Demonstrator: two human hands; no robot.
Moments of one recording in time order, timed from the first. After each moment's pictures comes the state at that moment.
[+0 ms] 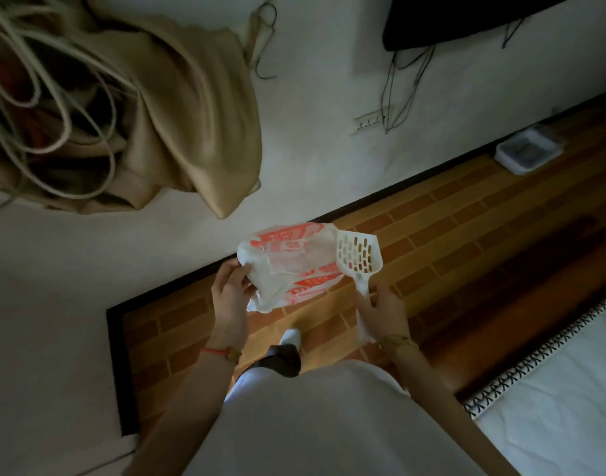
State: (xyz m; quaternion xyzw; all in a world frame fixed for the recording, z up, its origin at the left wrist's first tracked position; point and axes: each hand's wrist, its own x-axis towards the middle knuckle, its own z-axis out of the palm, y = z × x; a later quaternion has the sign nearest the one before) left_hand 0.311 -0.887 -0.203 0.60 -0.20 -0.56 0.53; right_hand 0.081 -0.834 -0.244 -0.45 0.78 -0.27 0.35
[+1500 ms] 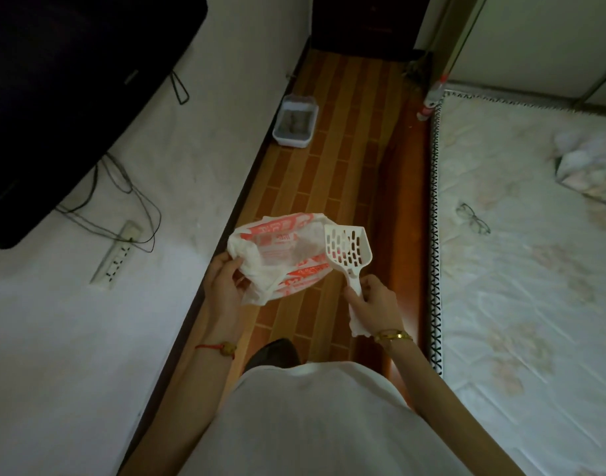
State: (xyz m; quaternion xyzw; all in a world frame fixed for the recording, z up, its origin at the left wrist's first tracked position) left_hand -0.227 -1.201 -0.212 0.46 -0.42 -0.74 0.24; right_hand -0.339 -0.985 -0.242 -0.12 0.89 -0.38 0.23
